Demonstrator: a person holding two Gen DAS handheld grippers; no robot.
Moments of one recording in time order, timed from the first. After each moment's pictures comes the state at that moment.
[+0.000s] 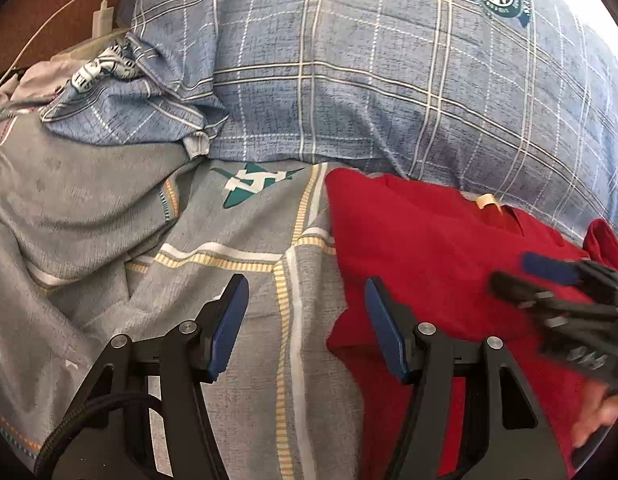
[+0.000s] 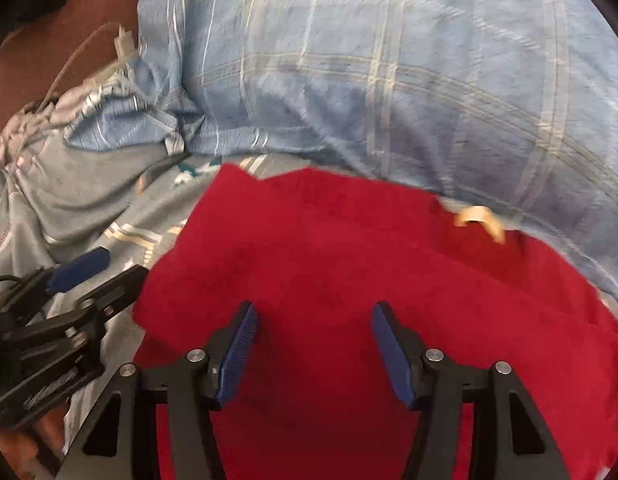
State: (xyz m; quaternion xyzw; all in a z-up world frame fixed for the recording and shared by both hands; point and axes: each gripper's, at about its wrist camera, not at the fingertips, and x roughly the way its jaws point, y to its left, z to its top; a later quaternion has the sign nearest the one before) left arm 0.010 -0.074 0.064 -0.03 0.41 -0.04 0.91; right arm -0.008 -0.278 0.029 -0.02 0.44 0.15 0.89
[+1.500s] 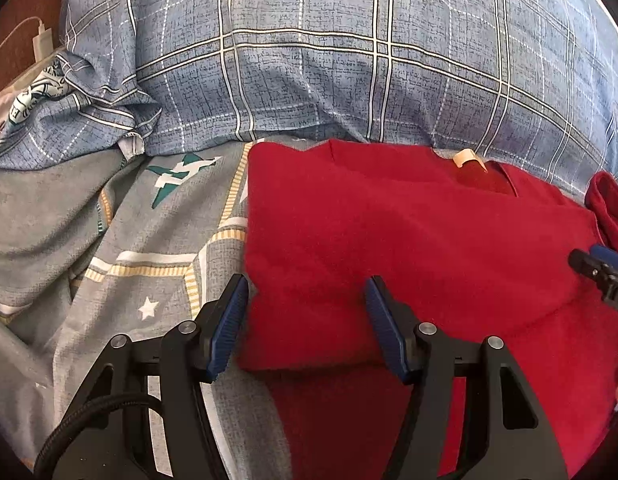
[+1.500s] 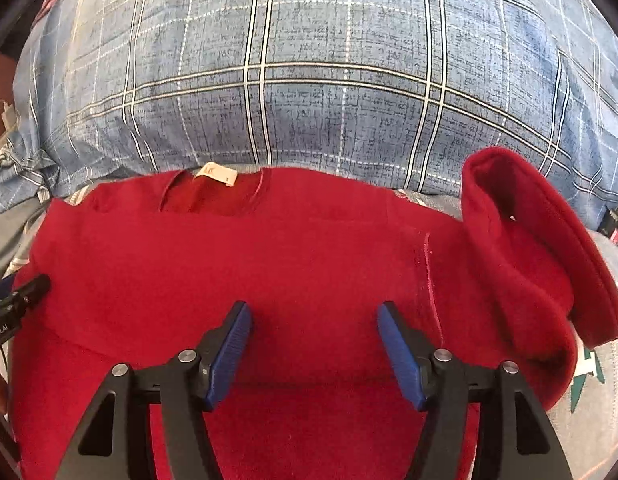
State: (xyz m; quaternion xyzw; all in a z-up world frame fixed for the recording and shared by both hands) left arm 0.030 -0.124 0.042 0.02 0.45 -0.08 0.89; right arm -0.033 -0.438 0.007 0.03 0.44 -0.04 0.89
